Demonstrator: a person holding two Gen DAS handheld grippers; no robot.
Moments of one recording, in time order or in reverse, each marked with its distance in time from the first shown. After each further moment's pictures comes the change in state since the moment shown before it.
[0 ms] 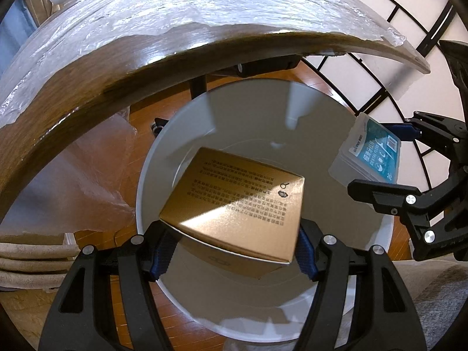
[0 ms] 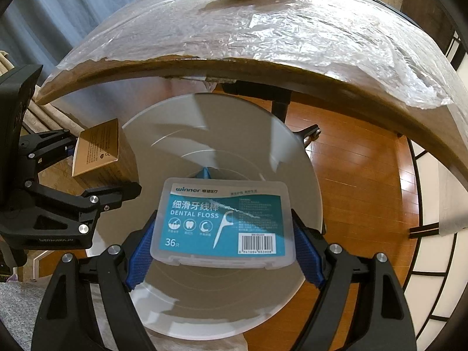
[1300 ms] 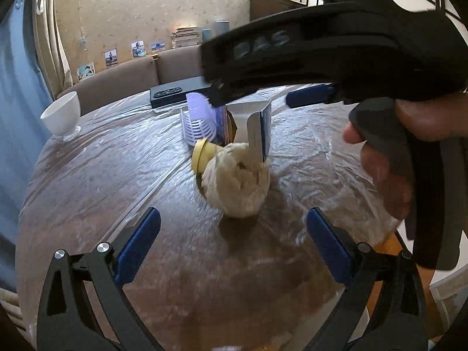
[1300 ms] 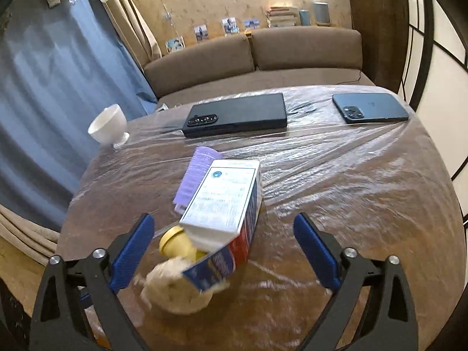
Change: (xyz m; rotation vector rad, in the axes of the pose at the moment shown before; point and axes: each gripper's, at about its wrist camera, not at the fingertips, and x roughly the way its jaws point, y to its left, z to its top) left arm -0.067 -0.020 0.146 0.051 -0.396 0.093; right arm -0.060 -0.078 0.229 0.241 -0.305 -0.017
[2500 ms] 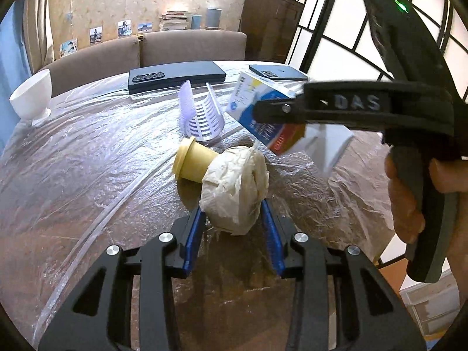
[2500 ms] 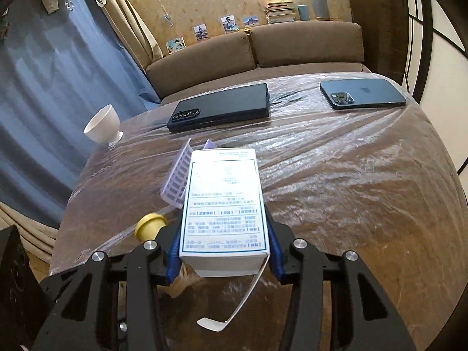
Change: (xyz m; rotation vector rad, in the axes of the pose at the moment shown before) left arm 0.019 0.016 0.020 -0.084 0.064 -0.164; right arm -0.011 -0.039 -0.020 0.036 -0.006 0.067
